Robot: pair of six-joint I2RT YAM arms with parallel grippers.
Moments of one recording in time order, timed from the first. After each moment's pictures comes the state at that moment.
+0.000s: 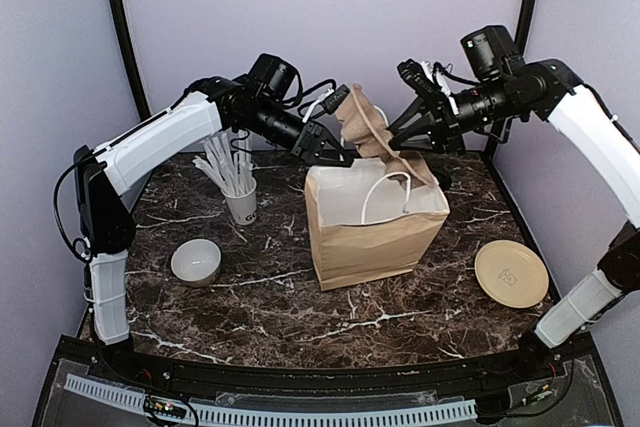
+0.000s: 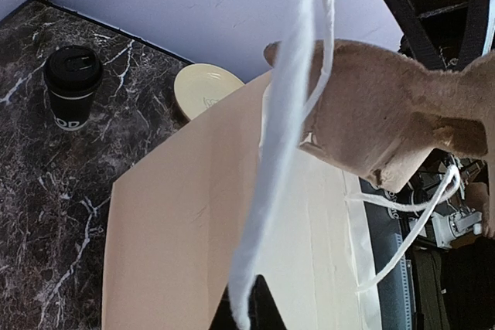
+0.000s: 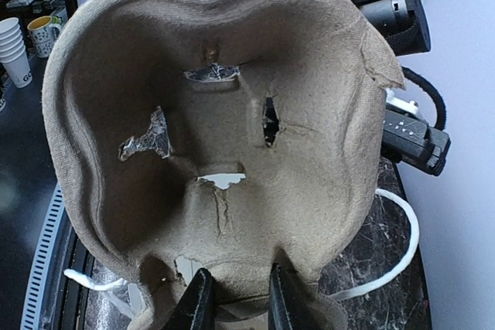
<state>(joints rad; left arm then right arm) -0.70 2.03 2.14 -0.87 0.92 0.04 0.57 1.49 1.84 -1.06 -0.81 -0.77</state>
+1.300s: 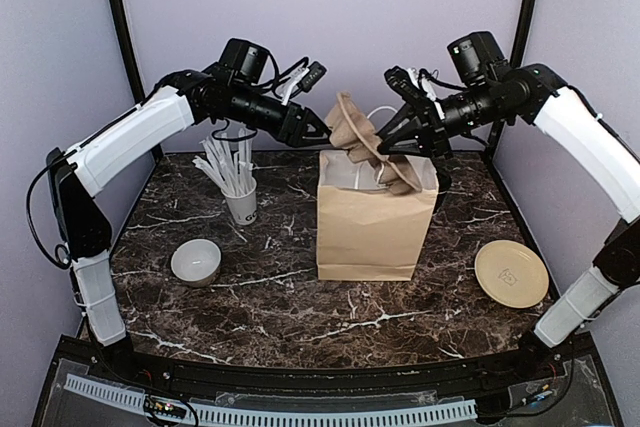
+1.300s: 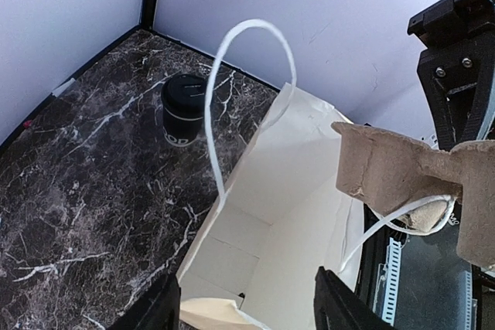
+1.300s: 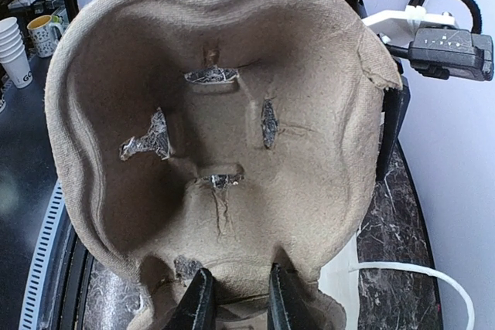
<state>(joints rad) -0.65 1.90 2.04 -0.75 0.64 0.03 0.59 1.53 1.80 -0.99 -0.81 -0.75</state>
